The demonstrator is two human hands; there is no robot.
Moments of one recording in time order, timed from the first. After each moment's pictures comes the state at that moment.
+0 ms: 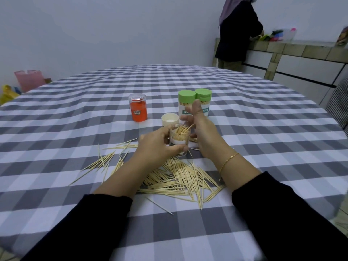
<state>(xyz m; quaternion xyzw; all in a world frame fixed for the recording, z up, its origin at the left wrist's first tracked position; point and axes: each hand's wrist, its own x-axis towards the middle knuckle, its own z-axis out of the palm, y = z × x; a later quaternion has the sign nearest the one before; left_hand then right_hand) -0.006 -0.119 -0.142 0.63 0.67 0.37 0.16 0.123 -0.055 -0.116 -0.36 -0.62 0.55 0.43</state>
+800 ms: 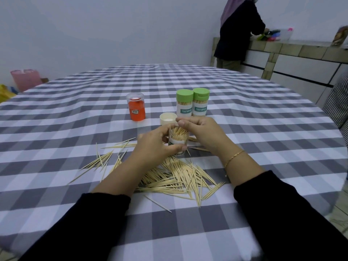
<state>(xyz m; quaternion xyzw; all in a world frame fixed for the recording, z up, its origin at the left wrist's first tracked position) -0.008 -0.118 -0.144 0.64 0.66 0.36 0.16 0.143 -0.048 -0.121 -0.35 -0.72 0.48 0.36</state>
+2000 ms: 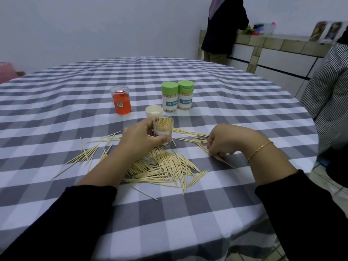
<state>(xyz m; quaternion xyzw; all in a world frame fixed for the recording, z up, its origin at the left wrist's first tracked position) -0.012 -0.114 -0.149 0.62 0.66 0.37 0.18 0.209 -0.068 -0.094 -0.59 -0.78 0.18 -0.09</state>
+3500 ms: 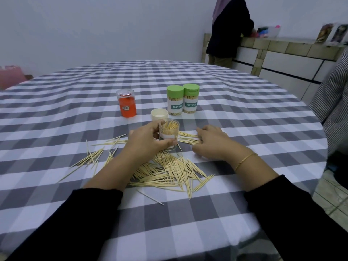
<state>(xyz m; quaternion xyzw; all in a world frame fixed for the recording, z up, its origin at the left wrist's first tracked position) -0.011 -0.115 -0.148 0.62 0.66 0.37 0.18 0.182 -0.053 -0.131 -0.53 -0.84 0.10 0.01</state>
